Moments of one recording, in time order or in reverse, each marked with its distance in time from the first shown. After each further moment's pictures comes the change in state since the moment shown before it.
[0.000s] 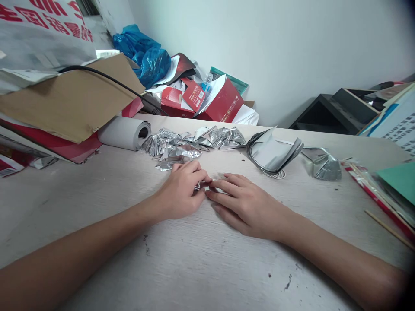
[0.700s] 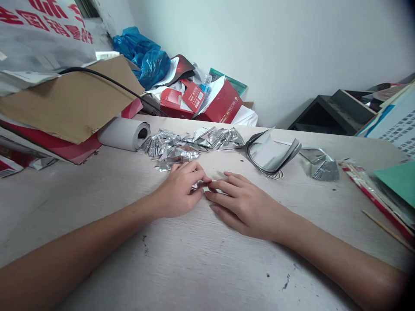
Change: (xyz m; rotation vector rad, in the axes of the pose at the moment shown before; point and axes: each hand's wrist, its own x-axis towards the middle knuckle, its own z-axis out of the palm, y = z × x) left_hand 0.001 -0.005 -0.004 -0.073 -0.052 0.005; right_hand 0.001 -0.001 -0.002 -0.002 0.009 0.005
